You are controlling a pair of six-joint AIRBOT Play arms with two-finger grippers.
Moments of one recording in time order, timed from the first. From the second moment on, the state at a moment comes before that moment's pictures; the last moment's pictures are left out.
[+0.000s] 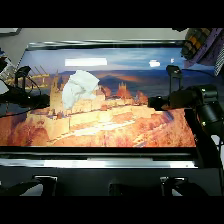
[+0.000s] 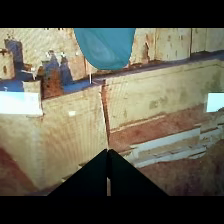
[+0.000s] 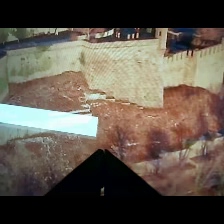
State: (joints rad) left arm 0.04 -1.24 1.28 1.35 -1.29 -1.53; right arm 0.20 -1.12 1.16 1.69 -1.12 -1.41
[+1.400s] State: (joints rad) left arm -0.13 -1.98 1.85 1.28 -1.05 -1.75; right arm 0.20 -1.12 1.17 1.70 -1.20 -1.36
